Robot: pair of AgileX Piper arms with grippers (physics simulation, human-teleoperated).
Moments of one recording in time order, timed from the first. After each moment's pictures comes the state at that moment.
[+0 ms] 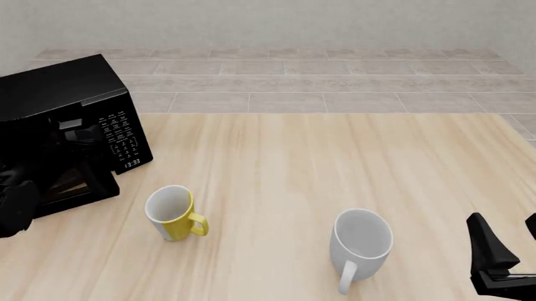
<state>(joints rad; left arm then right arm) 0.13 1.36 -0.53 -0.50 -0.10 0.00 0.06 0.00 -0.03 0.00</state>
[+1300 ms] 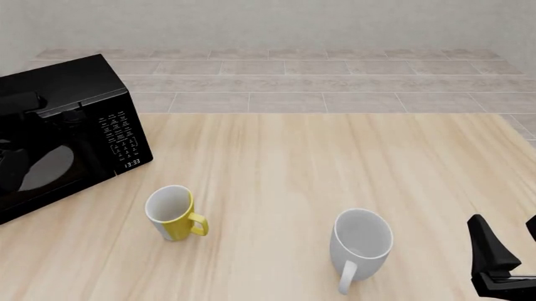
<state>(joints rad) 0.26 1.54 -0.77 -0.38 -0.24 -0.01 0.04 0.00 -0.01 0.01</state>
